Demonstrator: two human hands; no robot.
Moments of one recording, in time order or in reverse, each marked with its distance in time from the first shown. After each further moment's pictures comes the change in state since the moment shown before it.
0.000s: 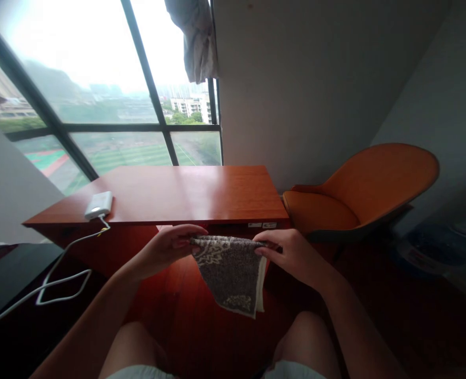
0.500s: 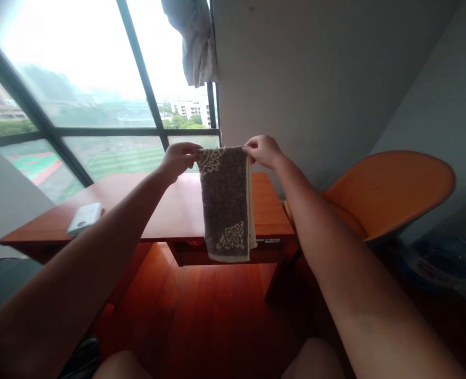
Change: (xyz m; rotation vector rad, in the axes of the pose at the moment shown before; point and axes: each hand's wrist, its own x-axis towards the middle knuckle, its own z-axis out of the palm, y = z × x) left_hand 0.218 0.043 -0.102 0.170 0.556 0.245; right_hand 0.269 0.031 -0.087 -0.136 0.335 -0.088
